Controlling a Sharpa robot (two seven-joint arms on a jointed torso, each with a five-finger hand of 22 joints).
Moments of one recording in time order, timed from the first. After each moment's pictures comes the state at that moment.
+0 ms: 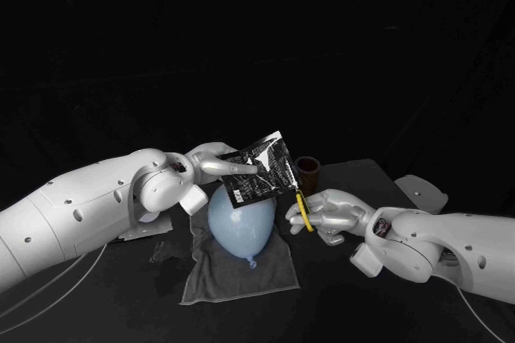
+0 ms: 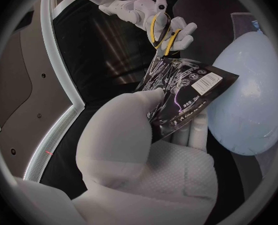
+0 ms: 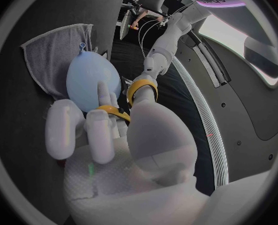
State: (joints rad) left arm 1.28 -0.51 0.01 1.22 -0.37 0.17 -0.06; left_hand 1.43 -0.03 0.64 0.10 0.04 0.92 0.17 0.39 0.34 1.25 0.12 0.06 0.06 1.16 0.08 0.13 0.28 0.18 1.12 0.18 0.17 0.07; right arm 1.09 -1.16 -0.14 1.82 -0.49 -0.25 0.20; right_hand 1.32 0.14 -0.44 0.07 0.05 0.78 0.19 0.22 0.71 1.16 0.12 0.16 0.21 1.47 0.04 1.49 1.31 0.07 1.43 0.14 1.31 1.31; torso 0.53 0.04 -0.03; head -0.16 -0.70
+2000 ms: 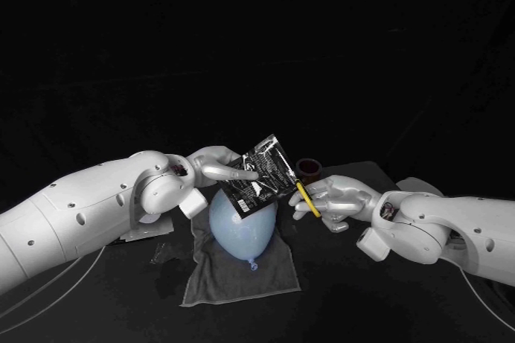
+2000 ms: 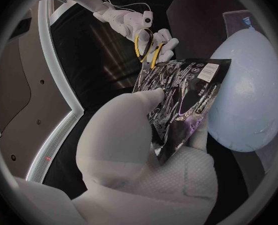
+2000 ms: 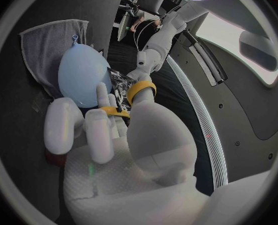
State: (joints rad) left arm 1.28 -0.51 0.01 1.22 -0.43 0.19 -0.06; left_hand 1.43 -0.03 0.64 0.10 0.04 0.92 0.17 0.39 0.34 1.25 0.11 0.06 0.06 1.16 0.08 0.14 0.29 0.17 1.11 0.18 0.17 0.07; right arm 1.18 -1.17 -0.15 1.79 -0.48 -0.15 0.18; right_hand 1.30 0.13 -0.43 0.04 0.05 0.74 0.19 0.20 0.72 1.08 0.14 0.13 0.22 1.47 0.06 1.47 1.31 0.07 1.41 0.16 1.27 1.31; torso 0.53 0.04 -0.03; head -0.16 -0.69
